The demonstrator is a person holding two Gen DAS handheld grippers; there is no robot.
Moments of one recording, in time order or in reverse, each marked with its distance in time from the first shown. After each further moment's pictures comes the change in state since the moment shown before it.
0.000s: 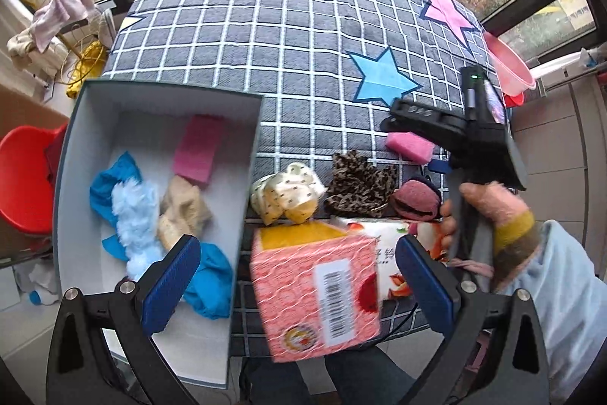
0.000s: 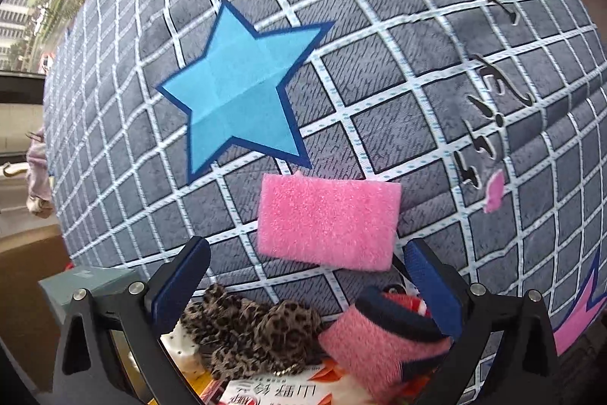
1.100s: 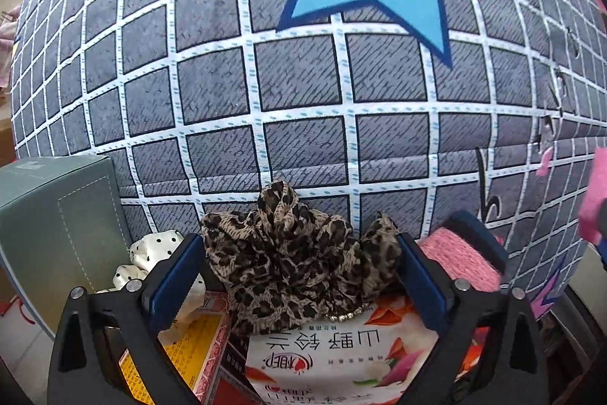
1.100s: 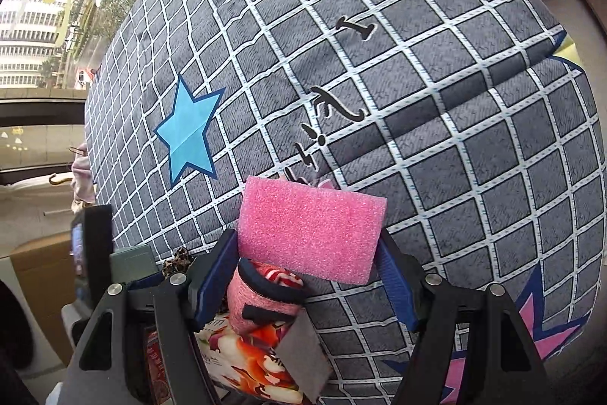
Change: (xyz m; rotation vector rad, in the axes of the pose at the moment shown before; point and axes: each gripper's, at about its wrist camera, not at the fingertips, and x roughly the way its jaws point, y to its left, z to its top) left arm 0.206 -0.106 0.071 0.100 0.413 0.260; right arm -0.074 -0.139 0.009 0.042 -0.021 0.212
